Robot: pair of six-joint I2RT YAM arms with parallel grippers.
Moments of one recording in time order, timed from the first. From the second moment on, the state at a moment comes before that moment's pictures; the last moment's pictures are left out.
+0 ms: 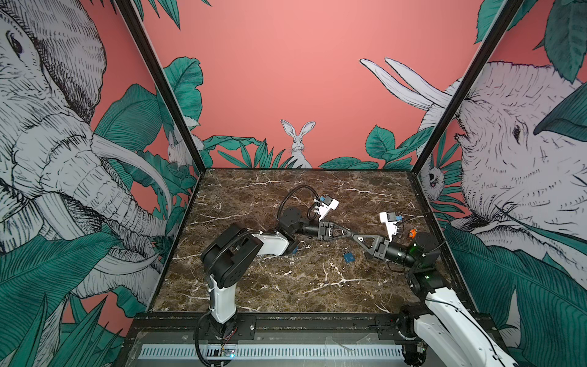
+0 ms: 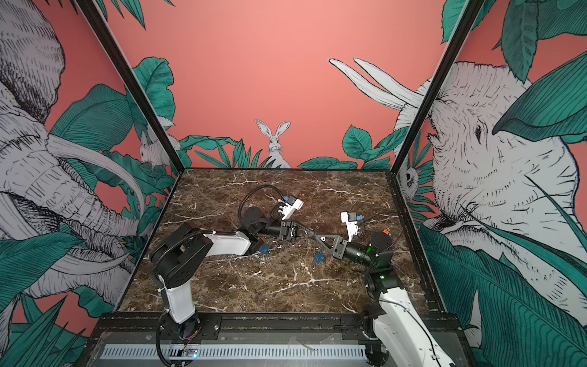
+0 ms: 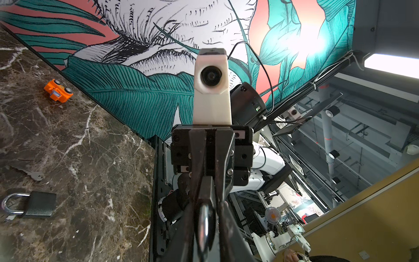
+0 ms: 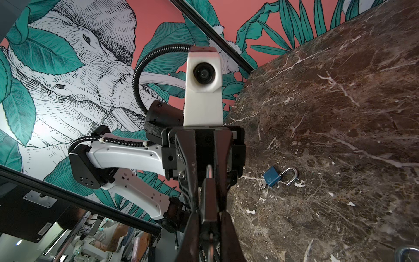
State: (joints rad) left arm -0.79 1.87 0.93 1.25 1.08 -1.19; right arm 0.20 0.70 0.36 0.26 -0.95 0.83
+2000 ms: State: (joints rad) left arm -0.78 1.89 0.95 1.28 1.09 -1.21; right arm 0.17 0.61 0.38 0.14 -0.90 0.81
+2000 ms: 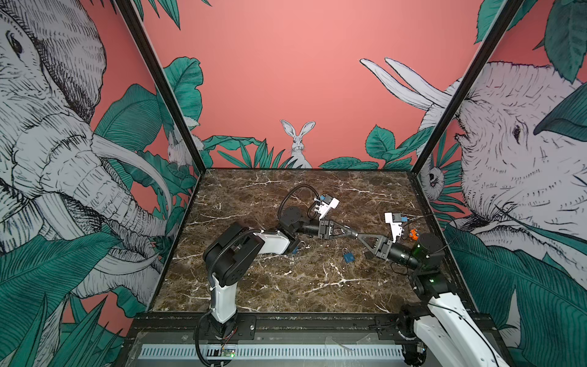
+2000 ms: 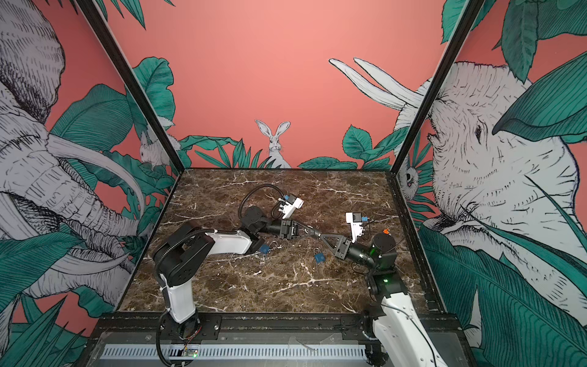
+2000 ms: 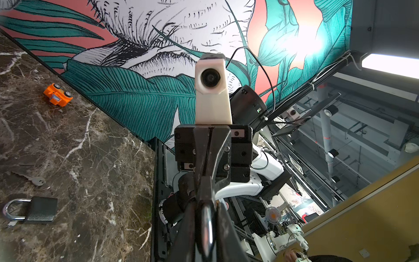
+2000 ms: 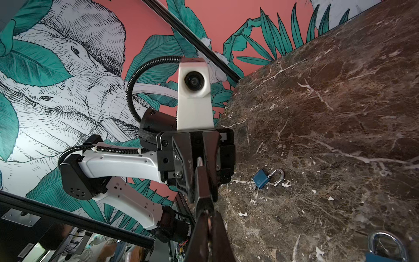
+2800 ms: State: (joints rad) left arm -0.72 1.81 1.23 -0.17 0.85 -0.23; right arm 0.17 0.55 0.29 -0.01 -0.68 0.83
